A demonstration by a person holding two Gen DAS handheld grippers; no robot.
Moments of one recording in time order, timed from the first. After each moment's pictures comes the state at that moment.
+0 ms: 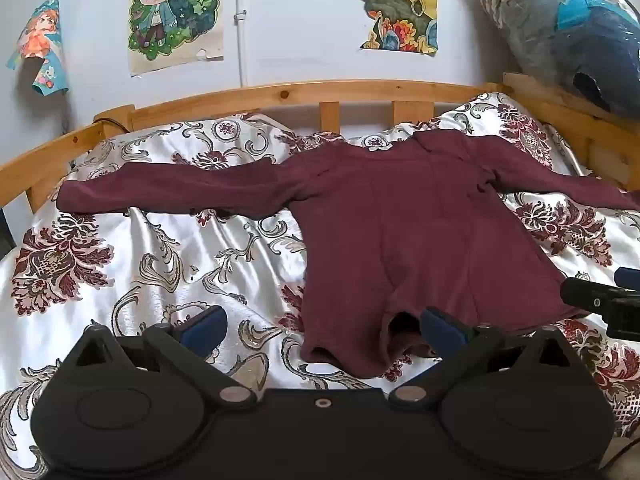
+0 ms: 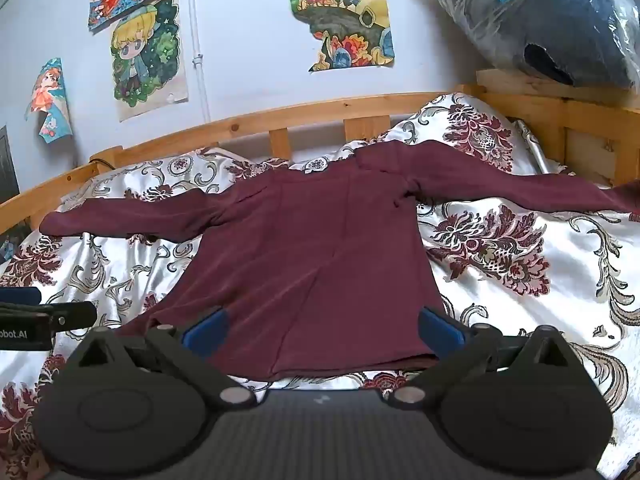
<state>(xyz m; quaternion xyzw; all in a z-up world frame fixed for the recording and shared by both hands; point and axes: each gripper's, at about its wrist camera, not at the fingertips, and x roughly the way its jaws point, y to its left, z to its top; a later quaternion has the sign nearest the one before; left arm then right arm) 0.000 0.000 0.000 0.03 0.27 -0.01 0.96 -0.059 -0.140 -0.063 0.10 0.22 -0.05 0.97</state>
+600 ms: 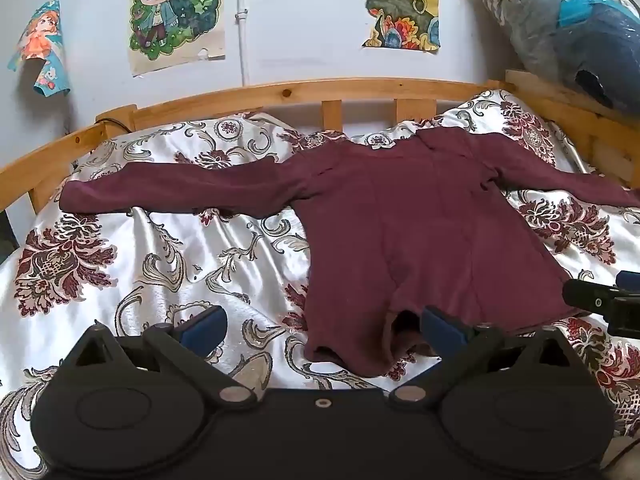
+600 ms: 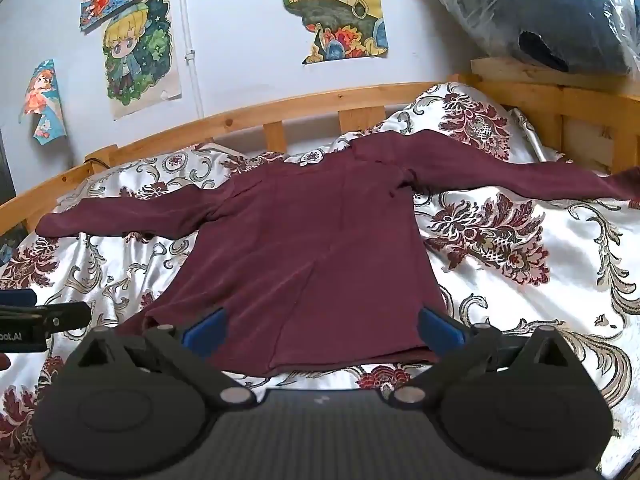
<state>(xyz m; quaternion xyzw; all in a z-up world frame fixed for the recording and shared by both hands) 0.001 0.003 0.000 0.04 0.26 -0.01 0.96 -0.056 -0.142 -0.066 0.11 0.23 -0.06 0.97</state>
